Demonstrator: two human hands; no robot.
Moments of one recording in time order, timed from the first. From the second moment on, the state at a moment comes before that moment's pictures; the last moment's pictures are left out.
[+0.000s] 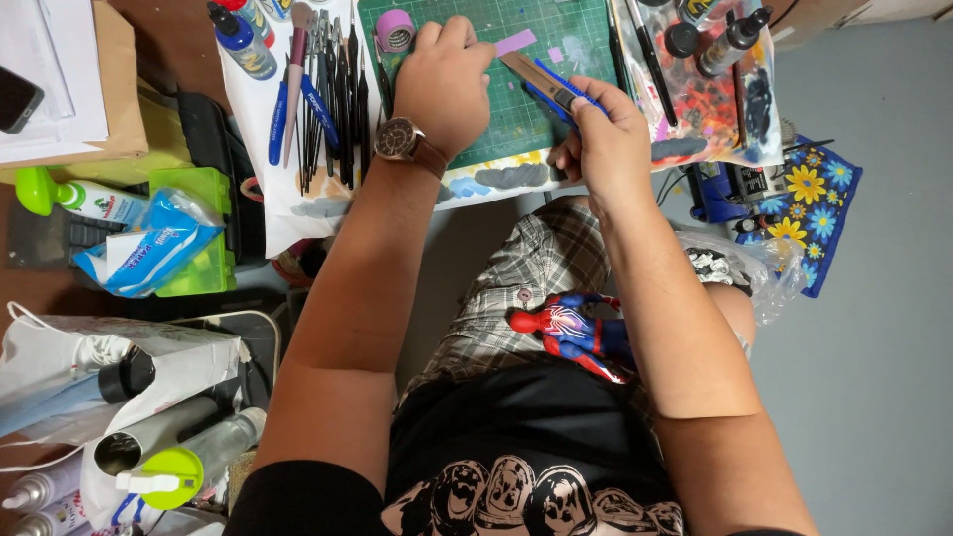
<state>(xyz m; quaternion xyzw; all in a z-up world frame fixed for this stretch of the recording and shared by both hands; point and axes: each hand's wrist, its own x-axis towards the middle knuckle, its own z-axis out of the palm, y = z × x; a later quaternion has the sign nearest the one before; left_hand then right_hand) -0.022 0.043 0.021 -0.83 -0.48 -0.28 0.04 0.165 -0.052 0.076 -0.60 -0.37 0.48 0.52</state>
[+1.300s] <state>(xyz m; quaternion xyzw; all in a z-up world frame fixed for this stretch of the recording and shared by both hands) 0.064 -0.091 0.078 -0.88 -0.21 -0.38 -0.19 0.338 -0.213 0.084 -0.36 -0.40 0.49 0.69</state>
